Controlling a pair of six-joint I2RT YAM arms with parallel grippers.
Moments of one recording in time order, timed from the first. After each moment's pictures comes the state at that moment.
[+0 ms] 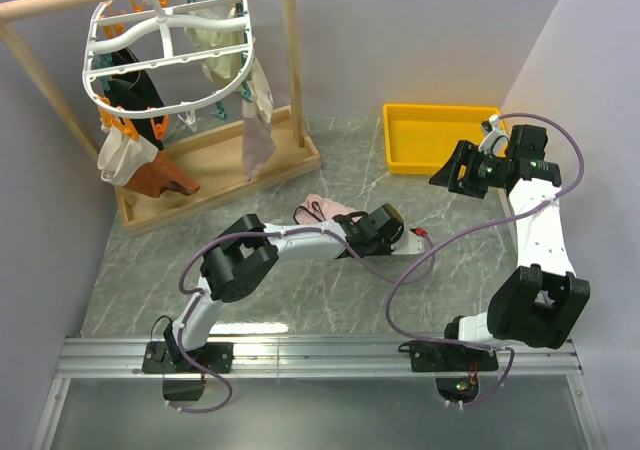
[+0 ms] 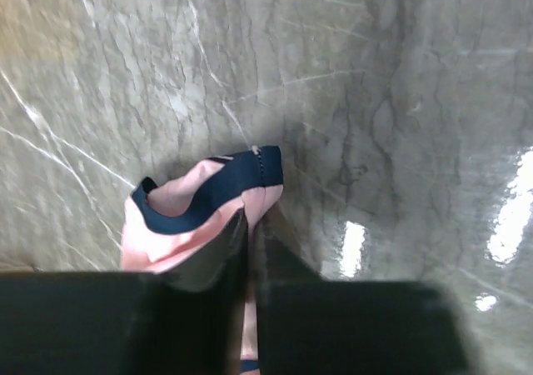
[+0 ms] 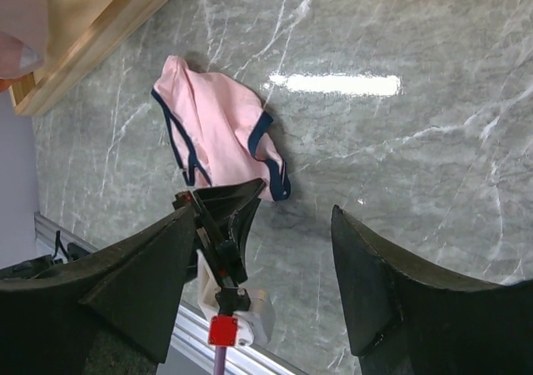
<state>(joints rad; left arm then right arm) -1.08 2.15 1.57 -0.29 -0.14 0.60 -0.27 1.39 1.30 -0.82 -0.68 0.11</state>
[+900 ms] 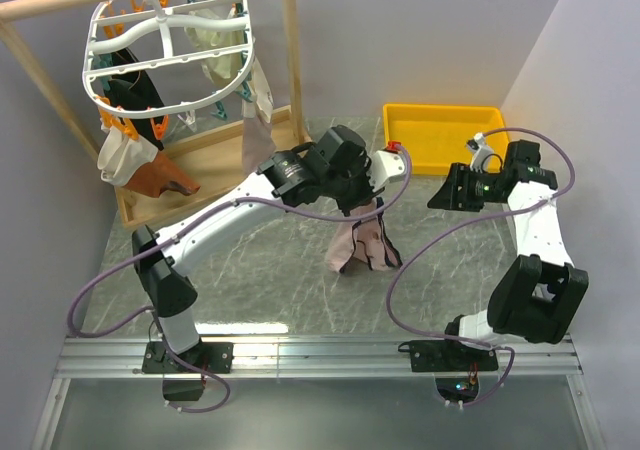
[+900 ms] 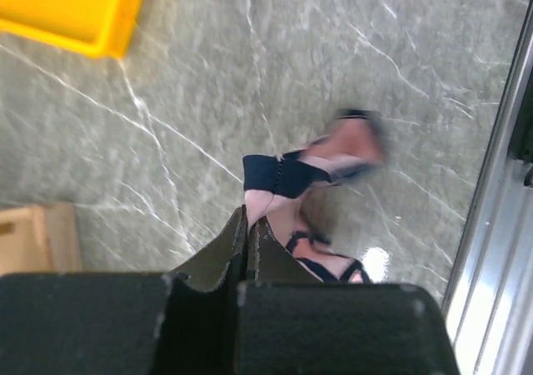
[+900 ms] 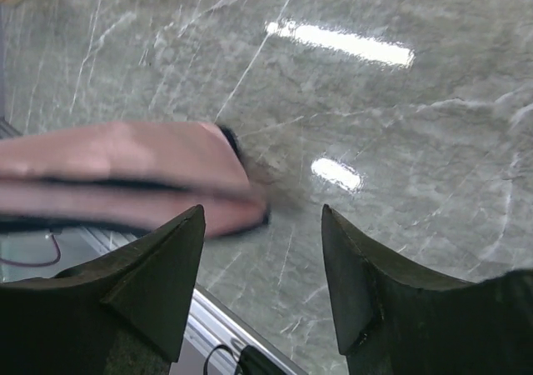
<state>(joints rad) -0.96 1.75 1.87 -0.77 0.18 0.31 -0.31 1.42 1.21 -0.91 -0.80 -0.20</state>
